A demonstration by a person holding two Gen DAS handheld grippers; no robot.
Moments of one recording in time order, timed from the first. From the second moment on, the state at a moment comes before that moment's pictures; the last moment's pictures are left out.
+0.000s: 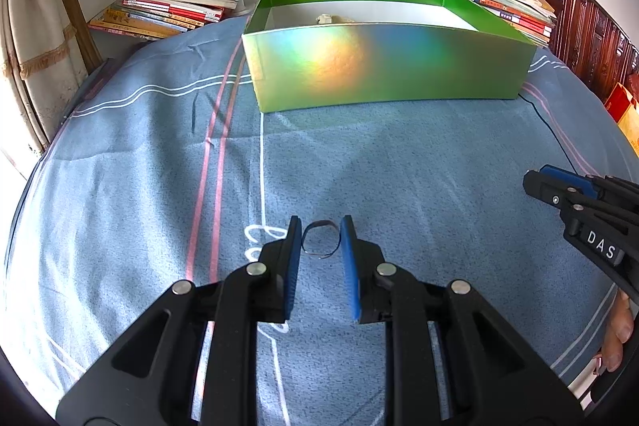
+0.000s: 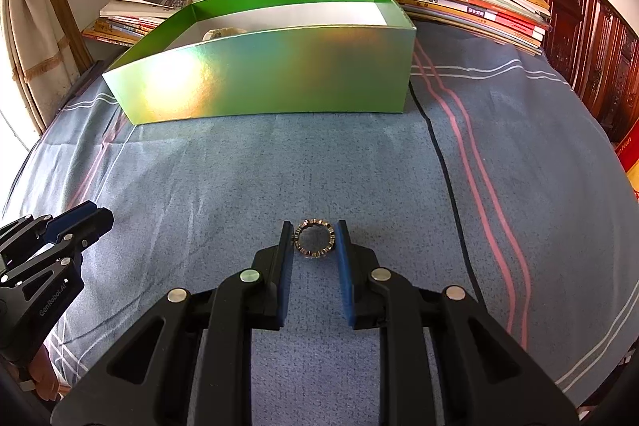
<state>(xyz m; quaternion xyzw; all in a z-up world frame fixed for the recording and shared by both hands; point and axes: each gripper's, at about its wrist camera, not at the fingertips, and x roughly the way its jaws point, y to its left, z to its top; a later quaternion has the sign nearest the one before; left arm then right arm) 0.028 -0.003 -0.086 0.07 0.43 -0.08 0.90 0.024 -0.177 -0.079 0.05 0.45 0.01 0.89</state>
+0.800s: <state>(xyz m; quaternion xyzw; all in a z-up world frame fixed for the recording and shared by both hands) 0.080 0.000 -0.014 0.06 0.37 -0.09 0.92 0.079 -0.178 0.015 0.04 0.36 0.03 0.93</state>
